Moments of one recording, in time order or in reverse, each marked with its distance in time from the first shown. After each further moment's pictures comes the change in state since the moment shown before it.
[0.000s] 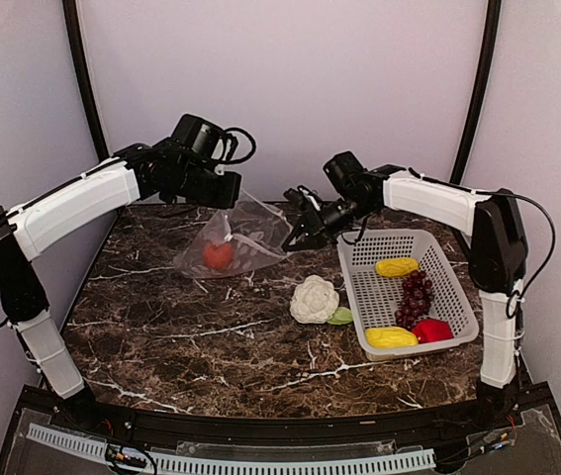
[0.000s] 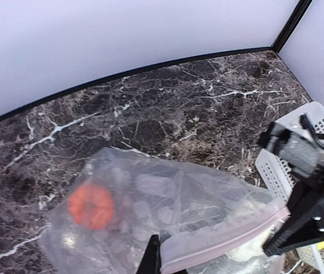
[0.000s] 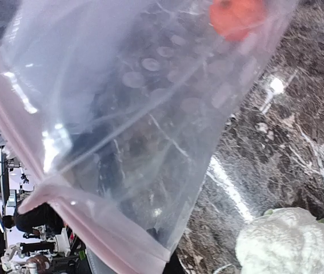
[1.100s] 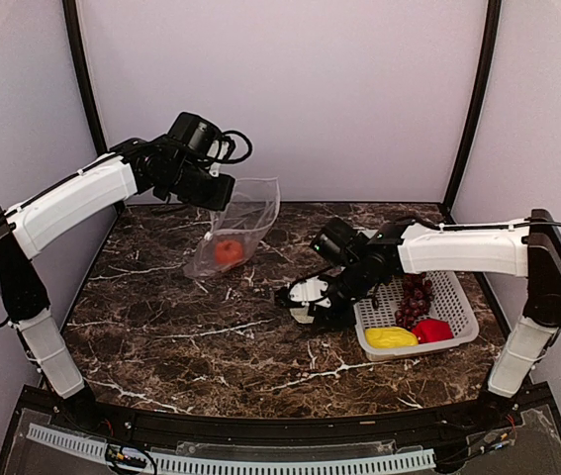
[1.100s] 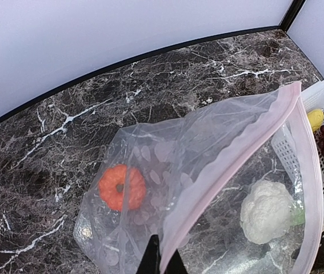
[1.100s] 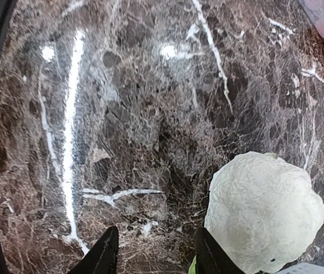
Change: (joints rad) left arm 0.014 0.008 0.071 -0.136 -0.031 0.133; right arm 0.294 -0.380 -0.569 0.066 0.649 -0.920
